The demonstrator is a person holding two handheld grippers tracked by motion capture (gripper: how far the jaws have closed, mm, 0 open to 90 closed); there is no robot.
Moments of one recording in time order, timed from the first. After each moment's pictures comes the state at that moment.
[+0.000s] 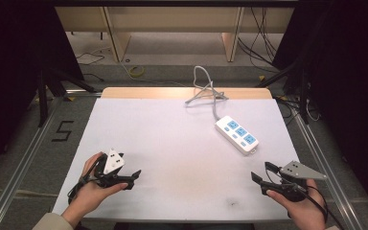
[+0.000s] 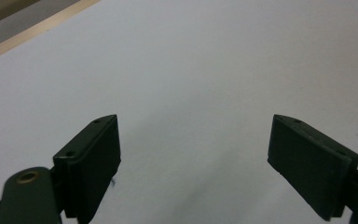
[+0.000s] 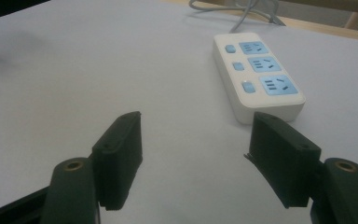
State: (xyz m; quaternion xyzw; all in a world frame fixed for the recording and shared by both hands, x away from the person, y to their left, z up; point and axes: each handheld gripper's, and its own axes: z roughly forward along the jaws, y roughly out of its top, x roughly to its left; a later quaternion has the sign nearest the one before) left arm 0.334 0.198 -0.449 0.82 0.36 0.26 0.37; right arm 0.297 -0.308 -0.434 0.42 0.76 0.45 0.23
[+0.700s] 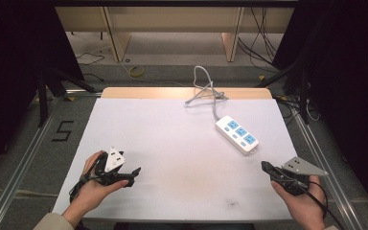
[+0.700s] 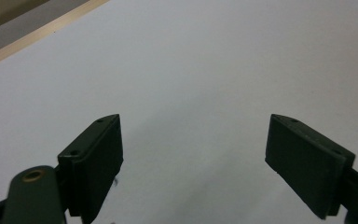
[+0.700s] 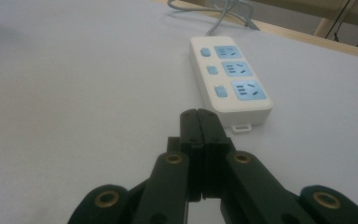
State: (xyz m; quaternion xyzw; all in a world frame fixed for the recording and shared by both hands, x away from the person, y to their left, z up) left arm 0.339 0.196 -0.450 0.82 0.36 0.27 0.37; right arm 0.303 -0.310 -0.425 0.43 0.76 0.42 0.27
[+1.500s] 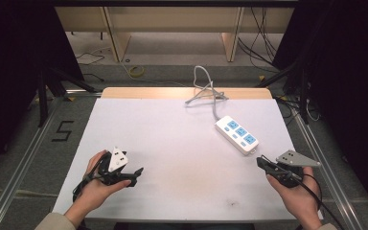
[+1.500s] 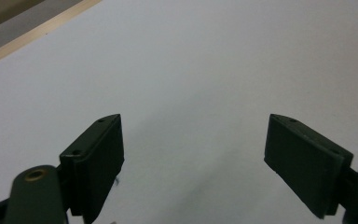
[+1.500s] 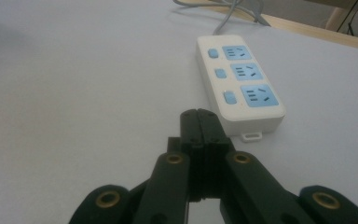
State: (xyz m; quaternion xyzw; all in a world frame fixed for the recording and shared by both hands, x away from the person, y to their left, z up) left arm 0.341 0.189 -0.451 0.82 0.35 0.26 0.36; right arm 0.320 -0.302 -0.421 0.43 0.77 0.41 0.24
